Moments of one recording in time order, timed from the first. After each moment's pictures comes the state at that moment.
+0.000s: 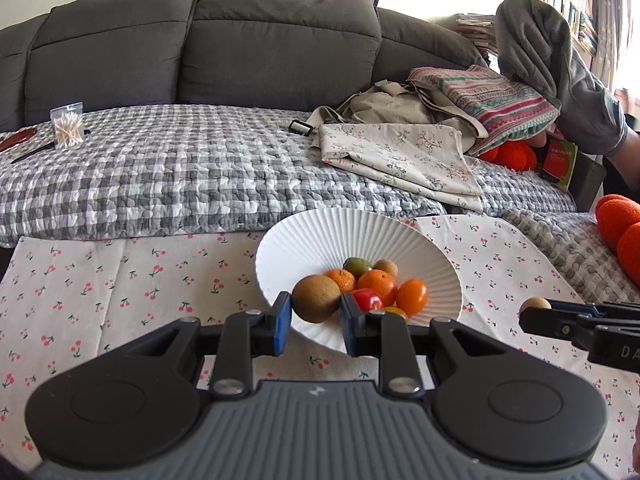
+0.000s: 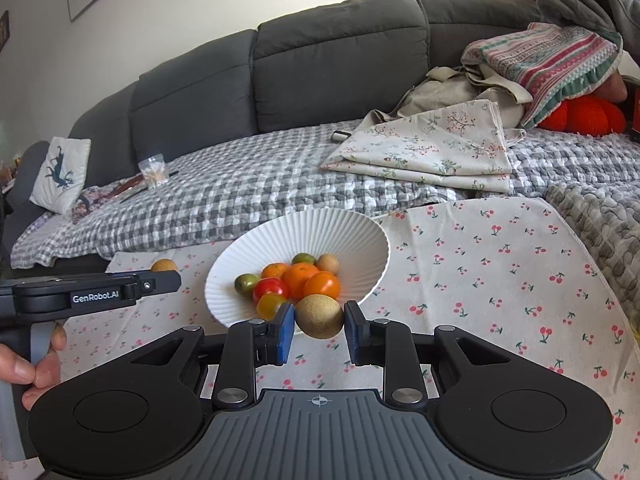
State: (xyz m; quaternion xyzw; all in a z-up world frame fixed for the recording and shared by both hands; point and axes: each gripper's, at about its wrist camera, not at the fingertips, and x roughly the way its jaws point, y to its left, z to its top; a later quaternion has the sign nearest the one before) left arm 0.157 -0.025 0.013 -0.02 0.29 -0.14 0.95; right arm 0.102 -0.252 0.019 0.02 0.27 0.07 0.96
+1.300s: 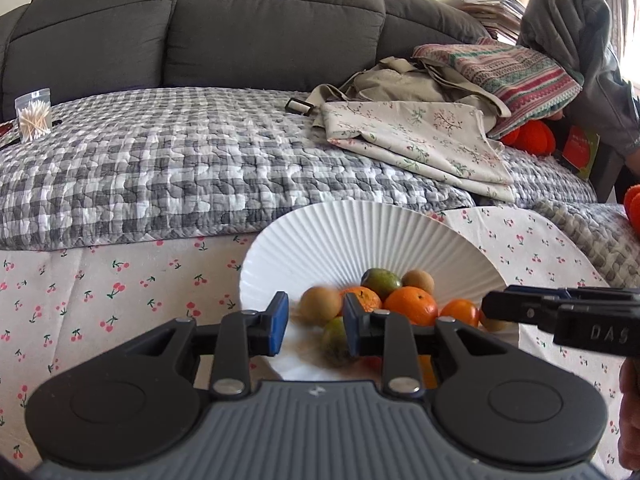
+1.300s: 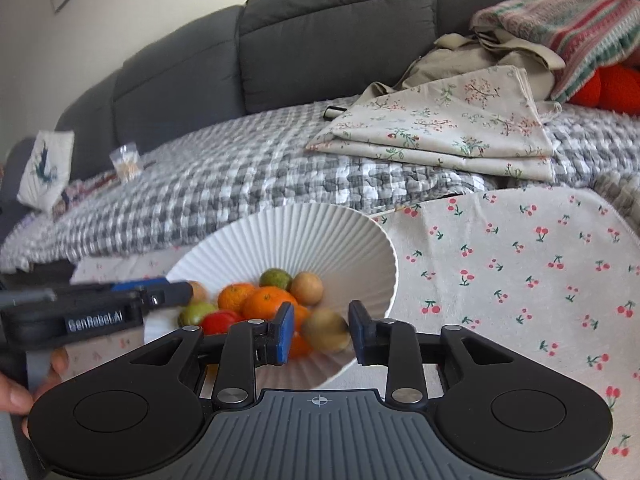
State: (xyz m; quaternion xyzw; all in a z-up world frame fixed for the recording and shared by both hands) left arm 0.232 -0.044 -0.027 -0.01 0.31 -0.14 0.94; right arm 0.202 -0.259 -0.021 0.04 0.30 0.08 0.95
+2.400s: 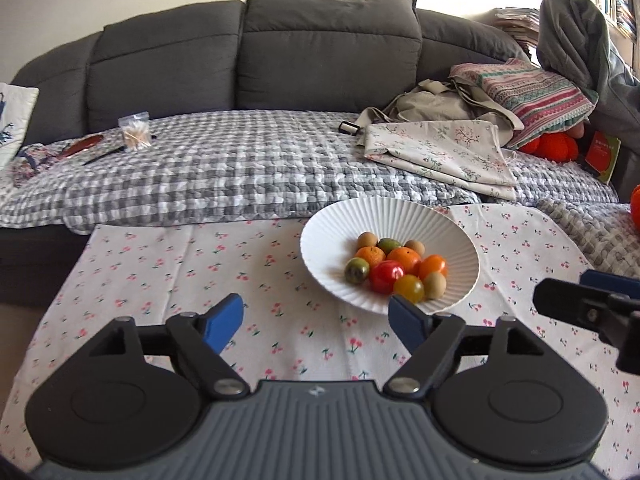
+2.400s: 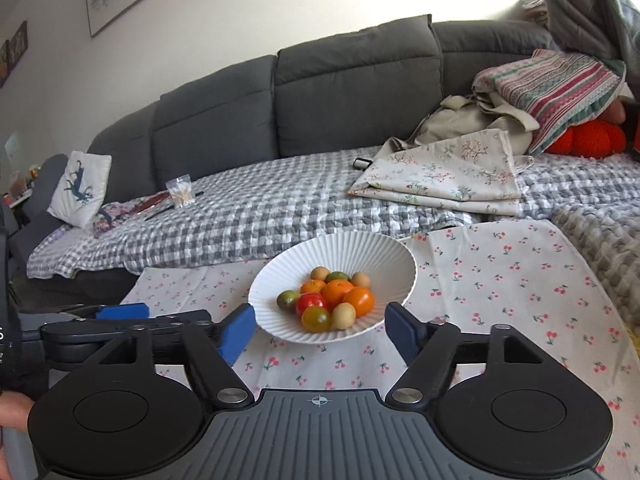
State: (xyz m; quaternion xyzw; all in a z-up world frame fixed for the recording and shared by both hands) left arm 0.090 -0.041 0.031 0.01 0.29 -0.03 0.96; right arm 0.055 -0.226 0.041 0.02 0.23 0.09 0.97
